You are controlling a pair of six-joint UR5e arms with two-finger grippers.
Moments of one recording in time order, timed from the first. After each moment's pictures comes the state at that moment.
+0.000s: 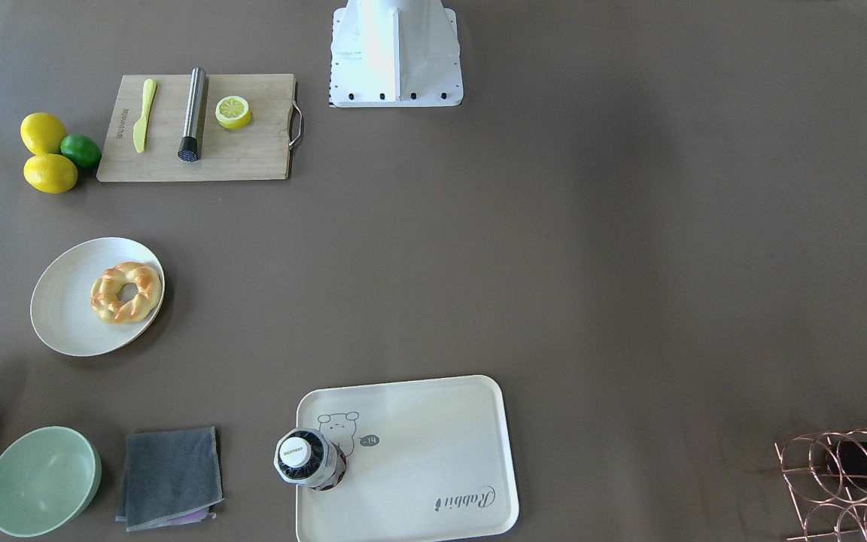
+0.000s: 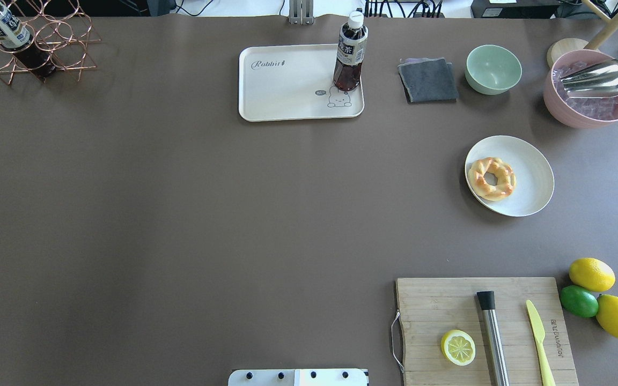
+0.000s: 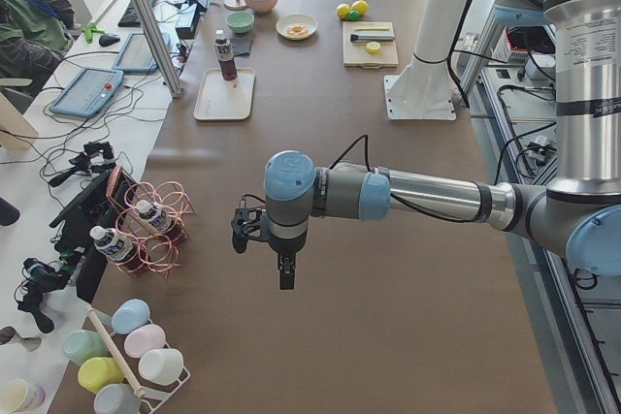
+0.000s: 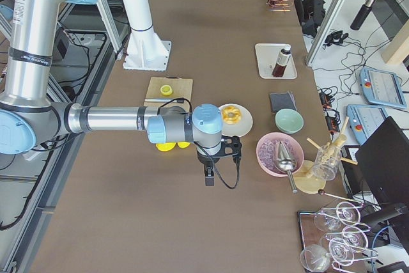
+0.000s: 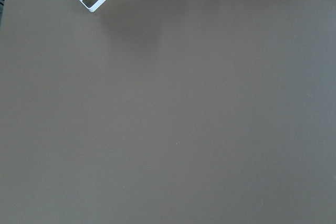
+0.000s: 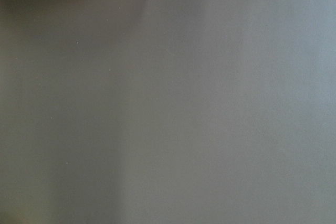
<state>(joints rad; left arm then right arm) -1.63 -1.44 -1.84 -1.52 -2.29 -0.10 1.53 -1.79 1.82 -1.50 2.27 0.04</state>
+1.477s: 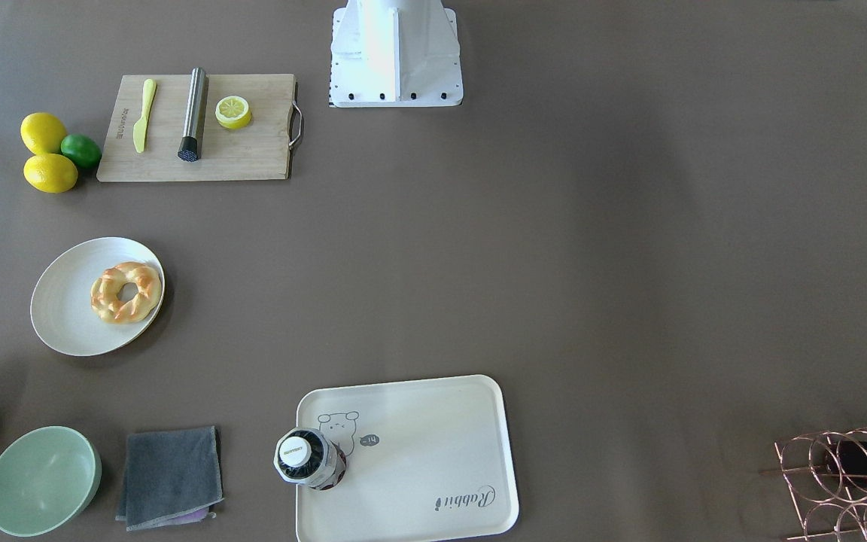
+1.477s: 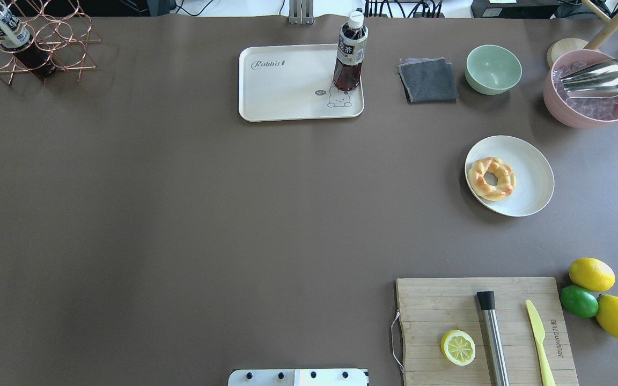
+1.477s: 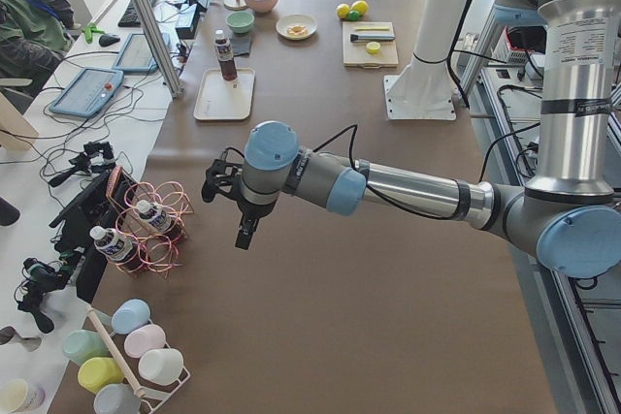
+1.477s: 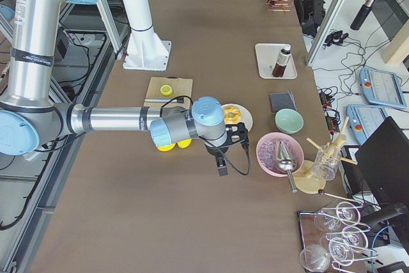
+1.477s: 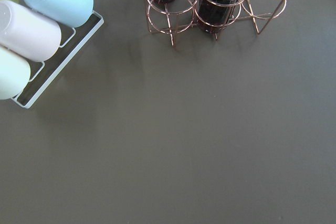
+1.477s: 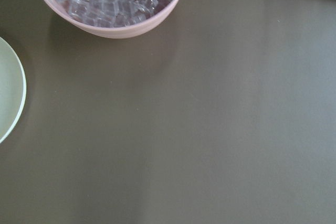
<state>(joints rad) -1.61 -1.56 -1.79 -1.78 -2.40 -0.11 1.51 -1.77 1.81 -1.28 2.31 0.08</state>
